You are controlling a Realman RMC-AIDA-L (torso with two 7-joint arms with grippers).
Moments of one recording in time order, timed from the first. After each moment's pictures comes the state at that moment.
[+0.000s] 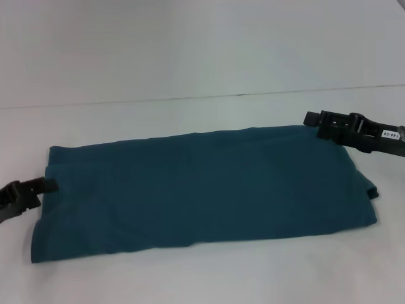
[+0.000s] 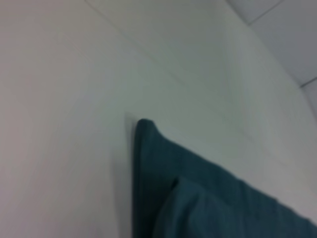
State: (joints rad) left arm -0.45 -2.09 0.52 0.80 2.21 1.24 -2.38; right arm 0.58 2.00 -0.49 -0.58 -2.00 -1.32 2.18
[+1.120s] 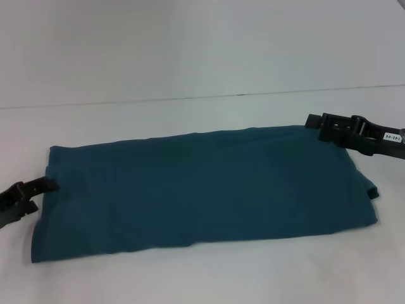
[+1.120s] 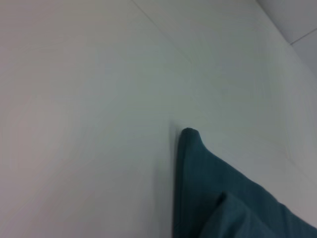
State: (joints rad) left arm -0.47 -2.11 0.54 0.75 2.23 1.07 -2.44; right arm 0.57 2.00 -0.49 -0.58 -2.00 -1.32 2.18
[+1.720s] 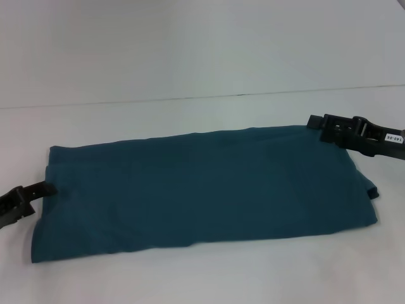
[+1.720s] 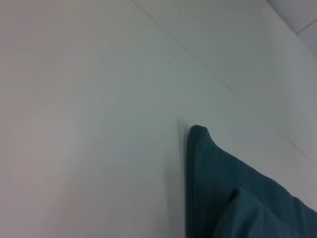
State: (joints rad) left arm -0.47 -2.12 0.54 0.75 2.25 1.06 -2.40; right arm 0.57 2.00 -0.49 -0.58 -2.00 -1.32 2.18
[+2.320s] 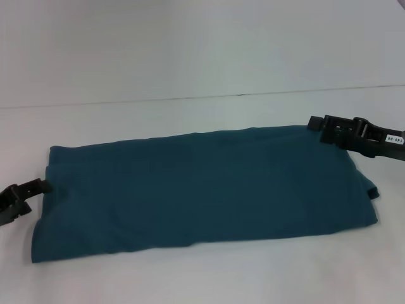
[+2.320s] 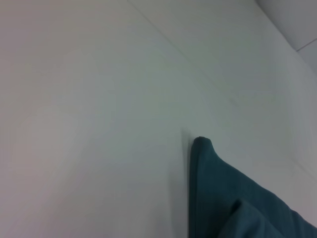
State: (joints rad) left arm -0.46 -2.12 0.52 0.75 2.23 1.05 -2.41; right arm 0.56 2.00 -0.49 -0.58 -2.00 -1.32 2.18
